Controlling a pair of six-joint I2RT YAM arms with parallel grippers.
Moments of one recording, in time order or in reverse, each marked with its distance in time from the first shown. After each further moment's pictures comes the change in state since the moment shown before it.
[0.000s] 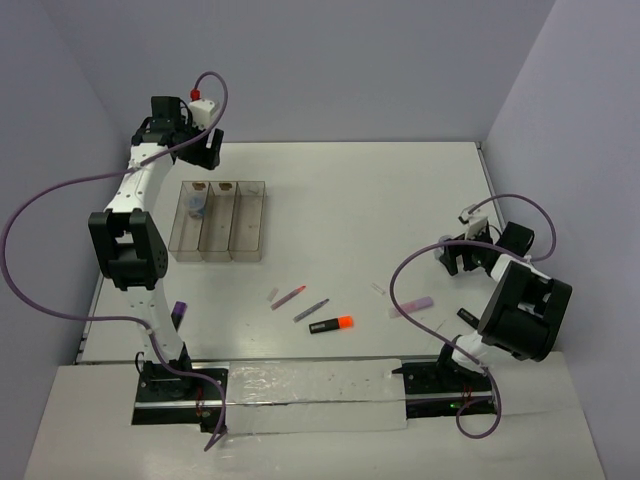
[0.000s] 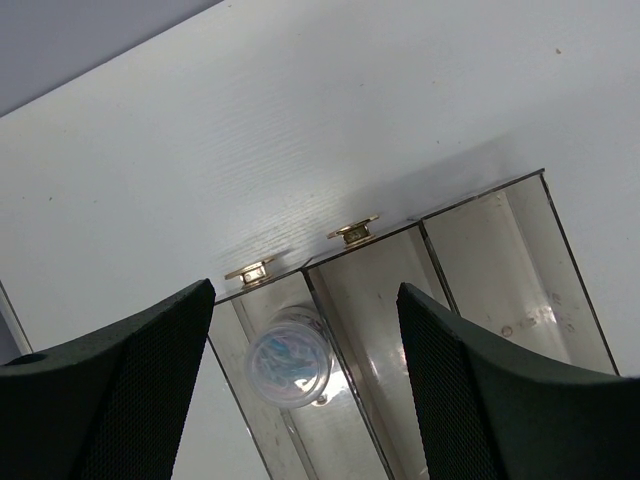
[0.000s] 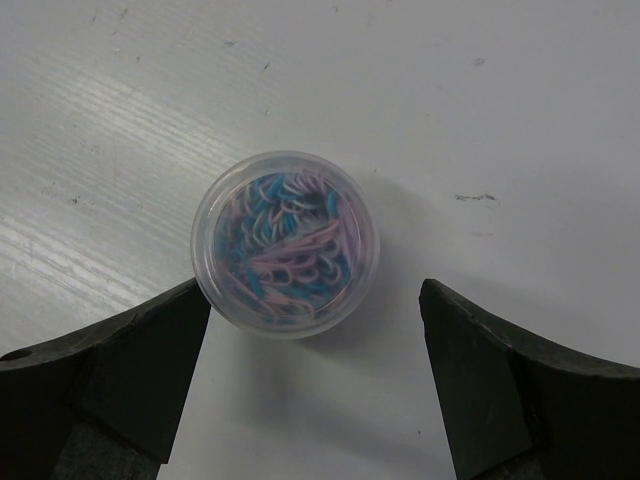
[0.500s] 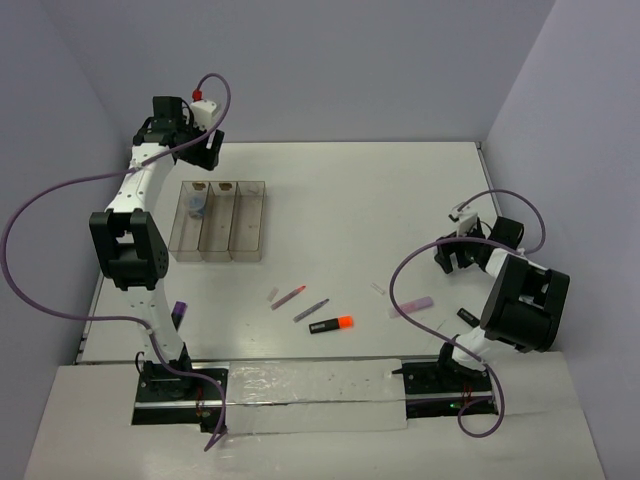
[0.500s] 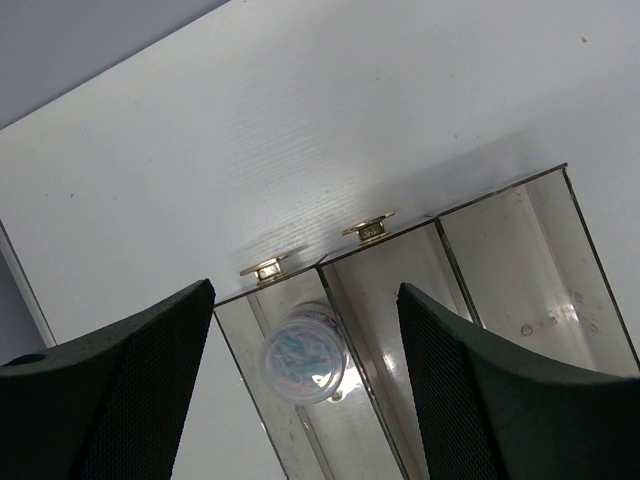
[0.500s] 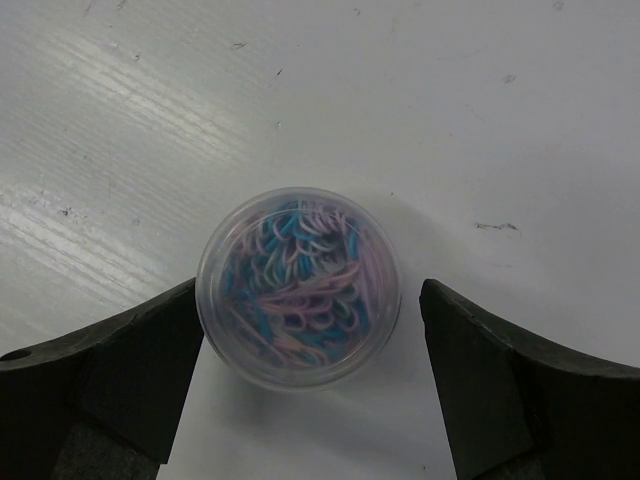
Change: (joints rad) left arm -0.010 -0.001 0.000 0.000 -0.046 0.033; right arm 0.074 0.050 0.027 -0.002 0.070 -0.016
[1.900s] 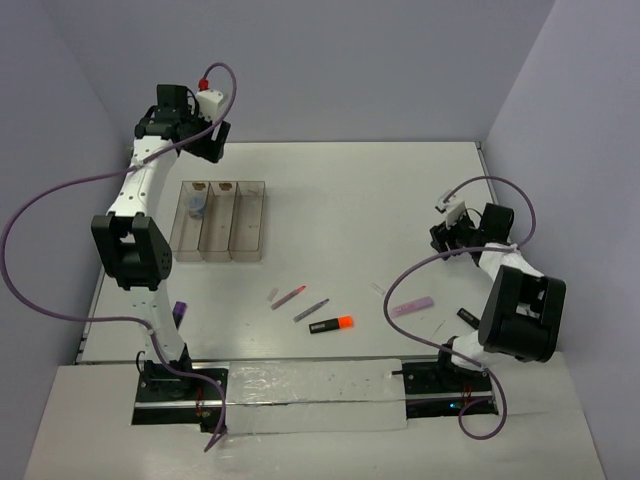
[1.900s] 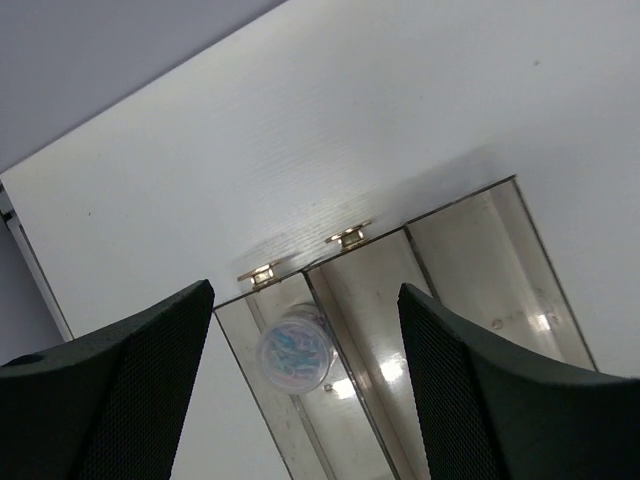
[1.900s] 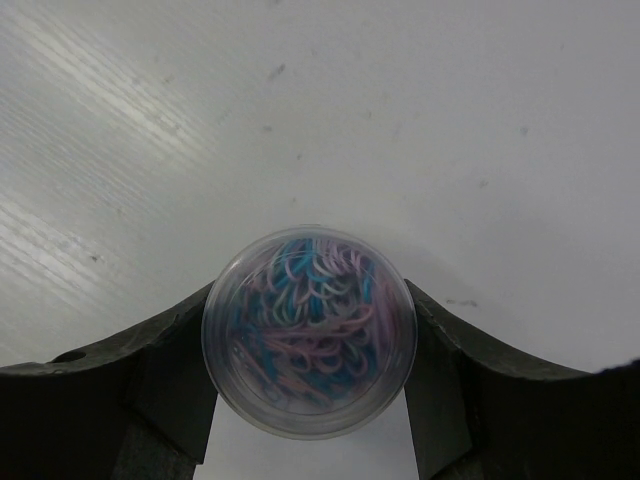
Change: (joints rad) left arm -0.040 -0.001 0.097 -0.090 -0.035 0.009; right arm 0.103 -0.045 0.040 -0.009 0.051 -0.041
